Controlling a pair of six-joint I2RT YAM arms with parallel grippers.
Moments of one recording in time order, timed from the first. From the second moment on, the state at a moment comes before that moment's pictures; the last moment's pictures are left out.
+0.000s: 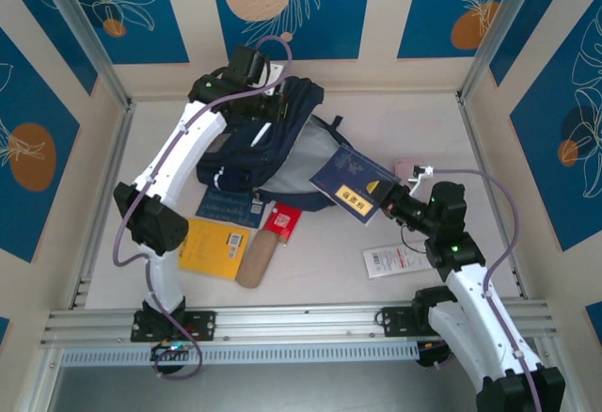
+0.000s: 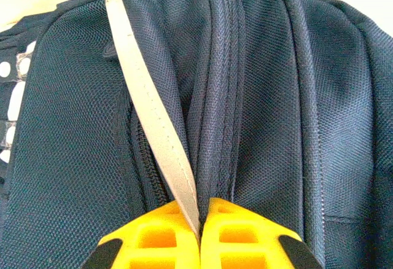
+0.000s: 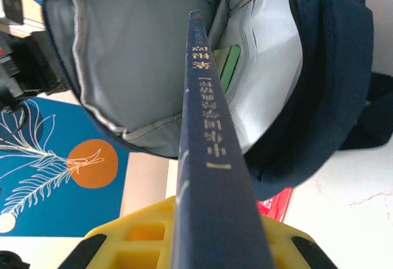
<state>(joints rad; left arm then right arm) -0.51 1.94 2.18 -1.04 0.15 -0.16 0.17 0.66 0.48 -0.12 -0.58 1.03</state>
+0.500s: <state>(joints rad) -0.54 1.84 2.11 -1.04 0.29 -0.15 0.38 0.91 0.59 0.01 -0.48 1.07</state>
